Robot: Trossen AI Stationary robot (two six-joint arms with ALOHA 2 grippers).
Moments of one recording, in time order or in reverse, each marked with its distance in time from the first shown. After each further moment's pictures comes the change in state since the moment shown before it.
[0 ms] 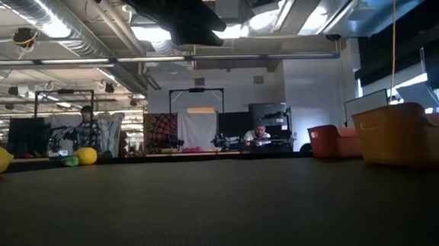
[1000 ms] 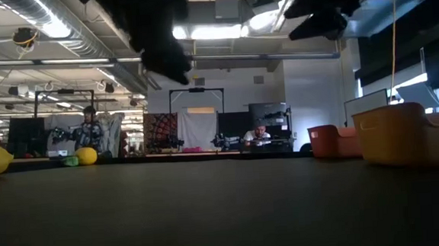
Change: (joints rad) left arm -0.015 0.000 0.000 -0.350 0.001 -0.249; right arm -0.433 0.122 0.000 0.341 0.627 -1.023
